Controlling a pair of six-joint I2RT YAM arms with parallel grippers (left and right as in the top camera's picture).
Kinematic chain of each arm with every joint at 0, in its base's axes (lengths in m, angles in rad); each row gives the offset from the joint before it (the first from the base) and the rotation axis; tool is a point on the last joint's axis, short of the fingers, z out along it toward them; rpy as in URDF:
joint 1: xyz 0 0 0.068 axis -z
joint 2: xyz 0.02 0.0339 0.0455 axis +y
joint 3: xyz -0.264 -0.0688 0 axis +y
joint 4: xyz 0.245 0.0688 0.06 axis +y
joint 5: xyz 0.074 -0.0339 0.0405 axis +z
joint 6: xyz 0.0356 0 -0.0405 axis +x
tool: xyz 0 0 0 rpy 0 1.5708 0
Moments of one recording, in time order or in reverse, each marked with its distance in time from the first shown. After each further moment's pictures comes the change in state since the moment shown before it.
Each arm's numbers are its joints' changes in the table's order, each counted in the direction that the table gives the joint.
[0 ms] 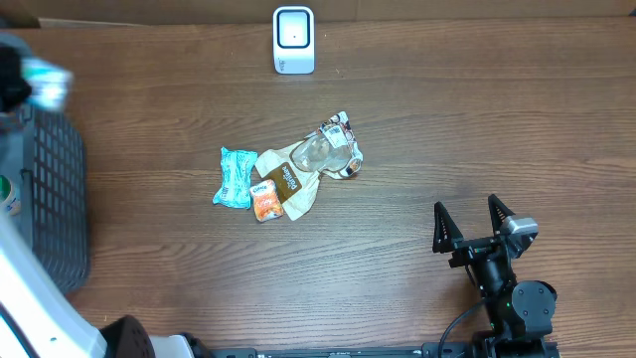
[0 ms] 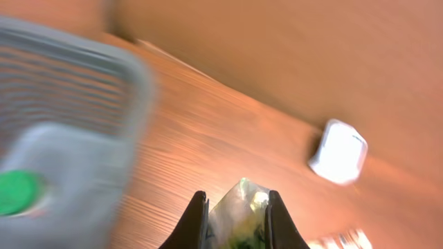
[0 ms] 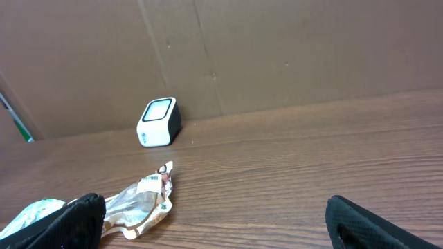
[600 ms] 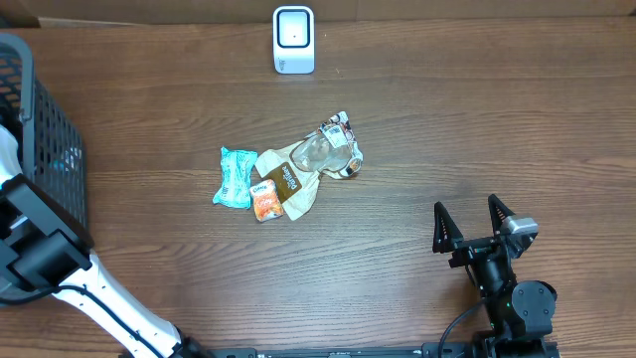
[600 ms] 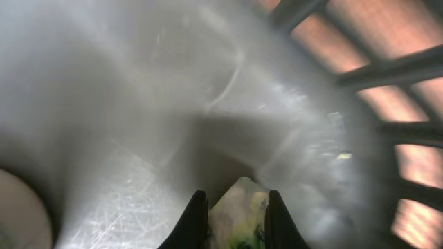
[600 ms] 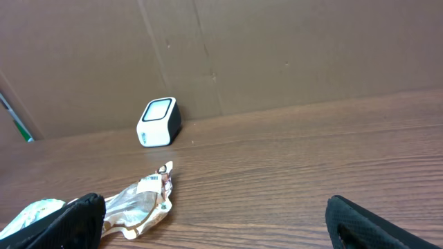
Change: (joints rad) left arm -0.239 0.742 0.235 -0.407 0.227 -0.062; right arm 0.000 0.000 0.000 0.000 0.000 0.000
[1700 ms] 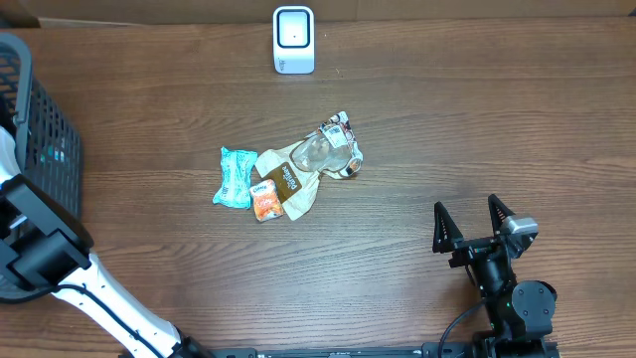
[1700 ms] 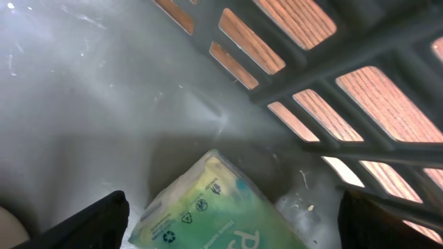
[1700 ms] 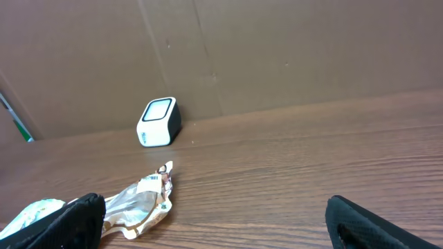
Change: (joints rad) left arm 0.002 0.016 -0.019 -0.119 -0.013 -0.019; right arm 0.000 0.000 0.000 0.000 0.000 0.000
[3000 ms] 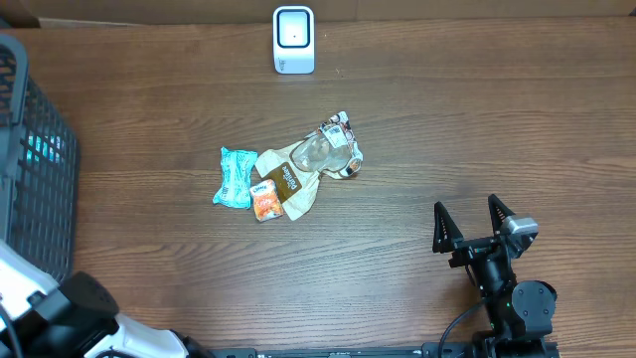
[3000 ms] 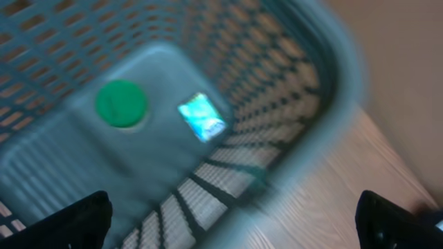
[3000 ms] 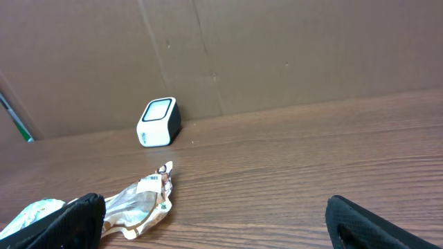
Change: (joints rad) left arm -0.056 -0.515 -0.272 0.584 -0.069 -0.077; right arm 0.000 0.000 0.000 0.000 0.000 -0.001
